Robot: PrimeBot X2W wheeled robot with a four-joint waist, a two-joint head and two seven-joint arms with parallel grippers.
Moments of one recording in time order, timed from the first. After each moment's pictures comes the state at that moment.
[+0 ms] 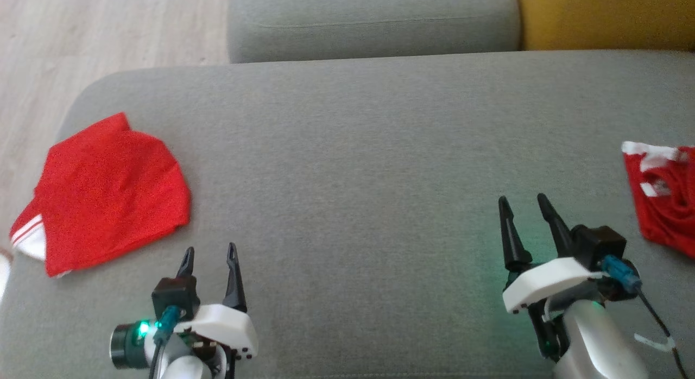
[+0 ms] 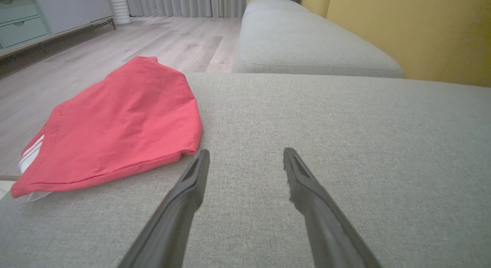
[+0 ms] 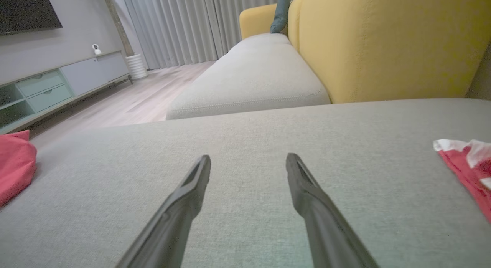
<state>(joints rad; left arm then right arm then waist) -0.06 0.04 -0.25 0.40 -0.17 0.21 -0.26 -0.24 -0.05 0.09 0.59 0.17 0.12 -0.25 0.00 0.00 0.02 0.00</state>
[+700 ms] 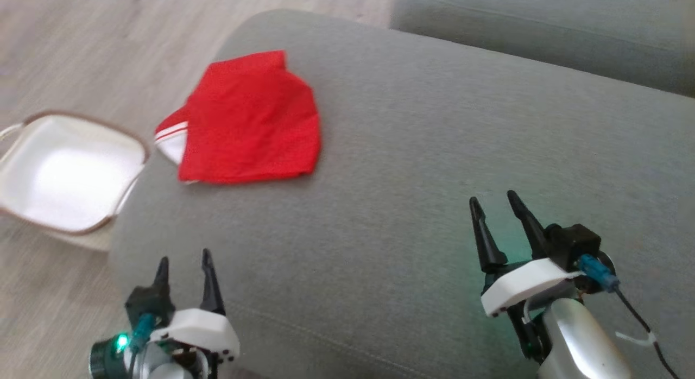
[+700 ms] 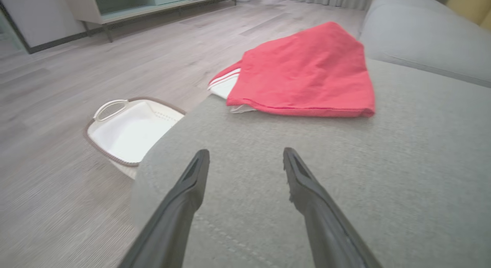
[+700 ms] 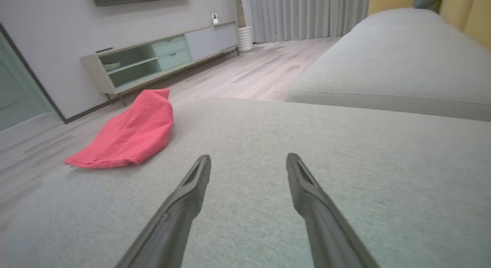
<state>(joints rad) -0.03 0.04 -0.19 0.39 -0.19 0.22 -0.26 -0.24 -0.05 0.19 0.55 0.20 0.12 -0.25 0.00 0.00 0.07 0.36</state>
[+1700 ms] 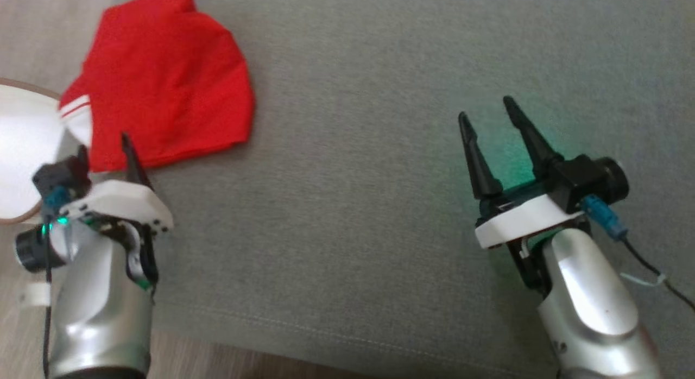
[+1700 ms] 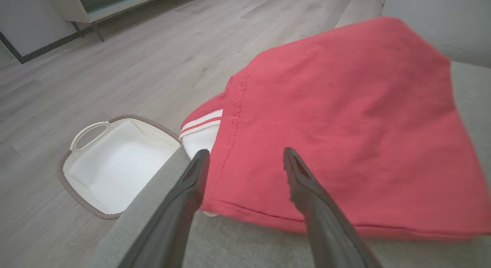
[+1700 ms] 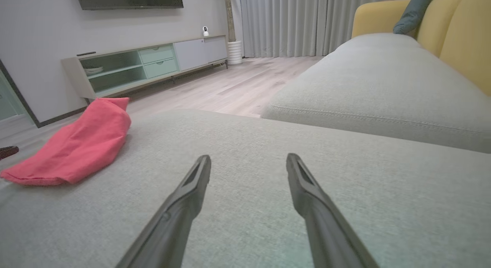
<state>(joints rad) -0.51 0.09 0.05 0.74 -0.17 0.13 -0.26 -0.38 -0.07 0.23 0.36 0.06 0.12 -0.25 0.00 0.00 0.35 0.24</state>
